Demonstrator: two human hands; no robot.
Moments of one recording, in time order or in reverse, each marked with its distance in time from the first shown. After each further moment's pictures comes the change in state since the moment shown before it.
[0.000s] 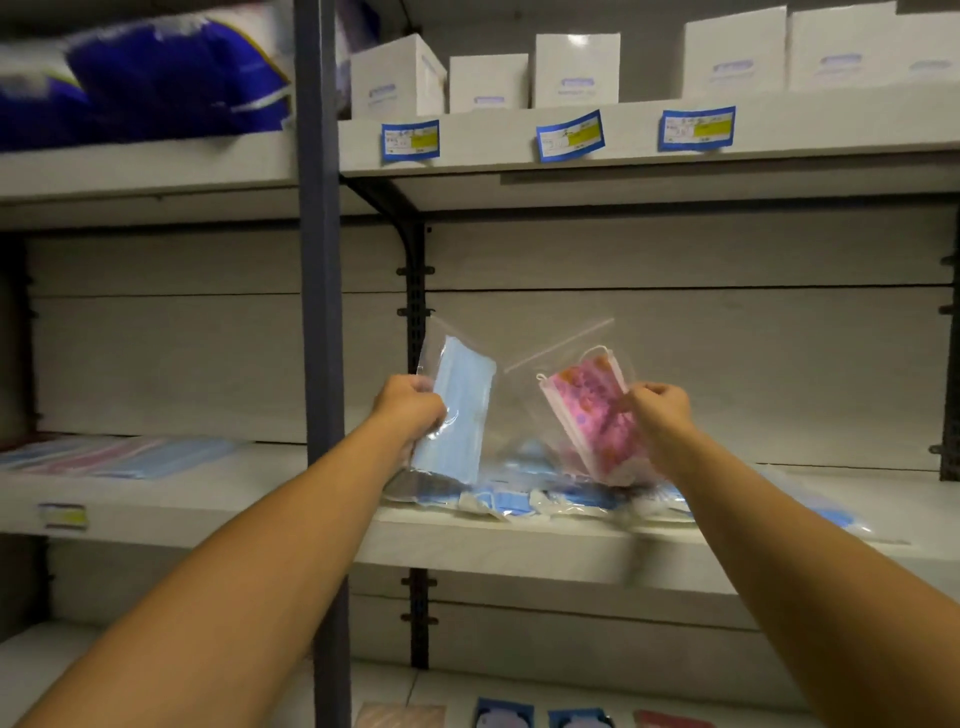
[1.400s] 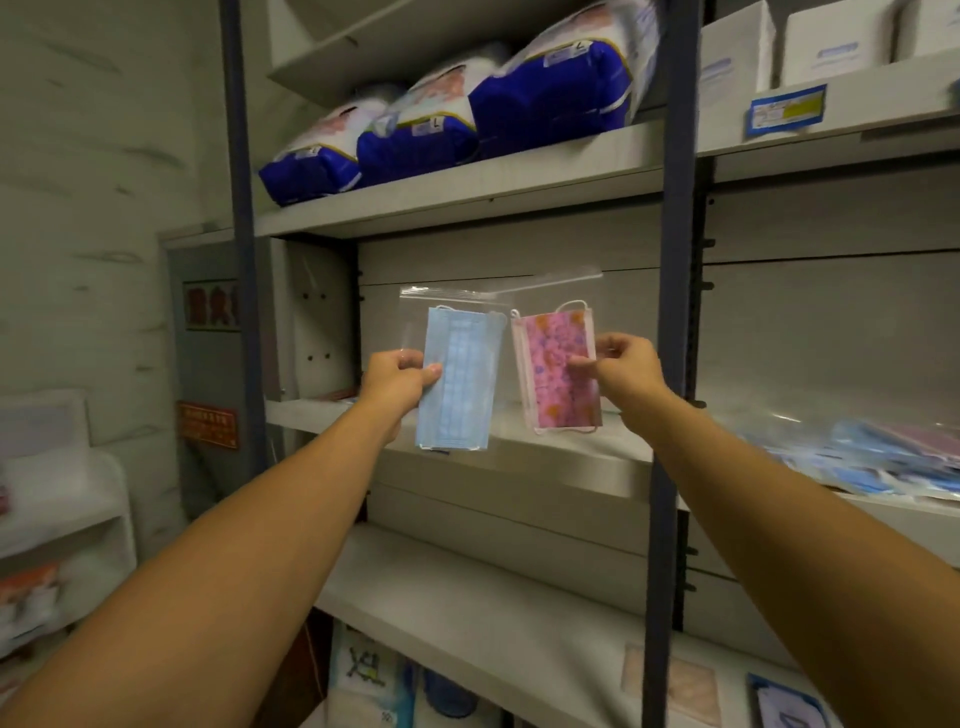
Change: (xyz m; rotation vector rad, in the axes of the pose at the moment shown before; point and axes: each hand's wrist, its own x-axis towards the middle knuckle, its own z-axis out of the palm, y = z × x) left_hand -0.073 -0.070 -0.386 -0.006 0.367 0.069; right_hand -0.245 -0.085 0.311 0.107 -0.512 -0.161
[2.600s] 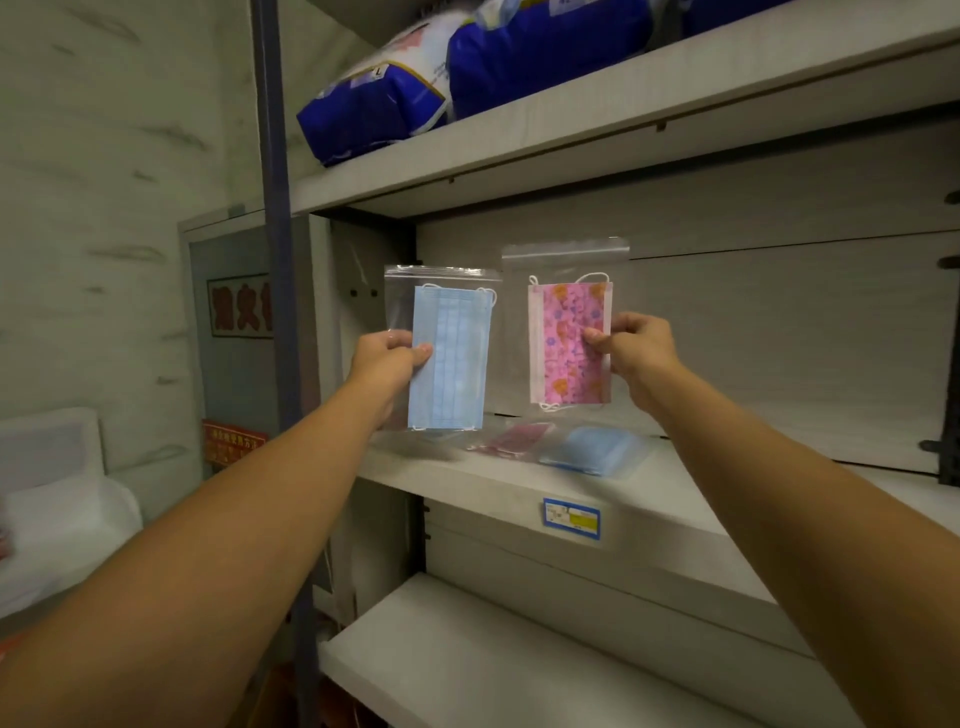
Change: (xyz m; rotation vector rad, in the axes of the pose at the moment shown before) left_hand 0.272 -0.103 -0.109 -0.001 0.083 -0.024; right_hand 0.196 0.051 0.255 0.137 0.000 0.023
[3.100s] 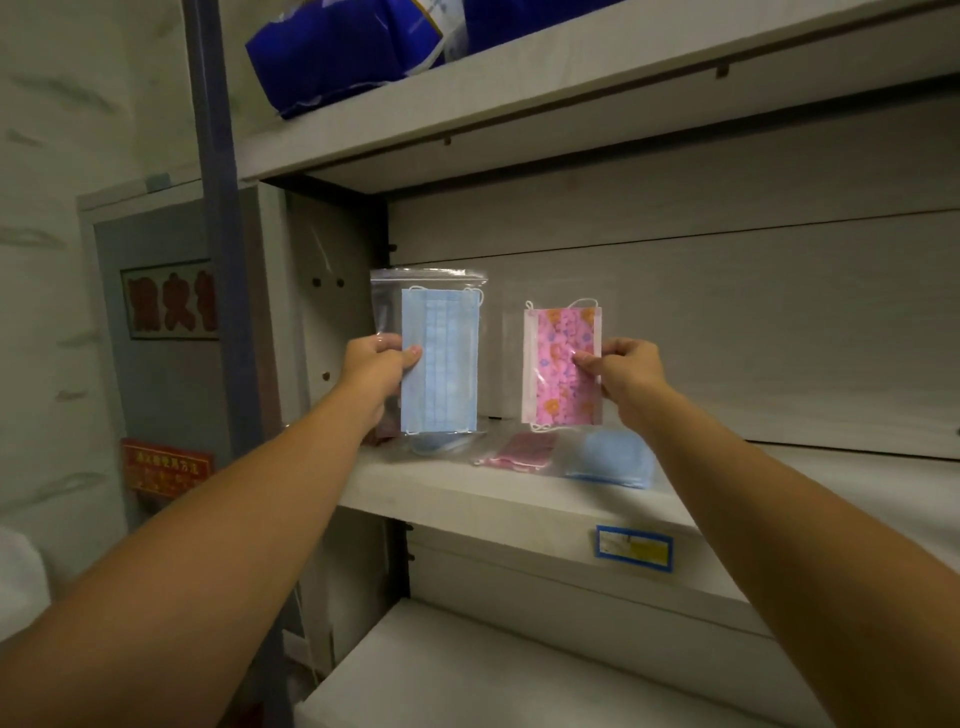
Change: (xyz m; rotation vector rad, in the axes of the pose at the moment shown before) left_hand 0.107 -0.057 0.000 -0.039 -0.089 -0.026; right_hand 0.049 0.068 0.062 -0.036 0.135 0.132
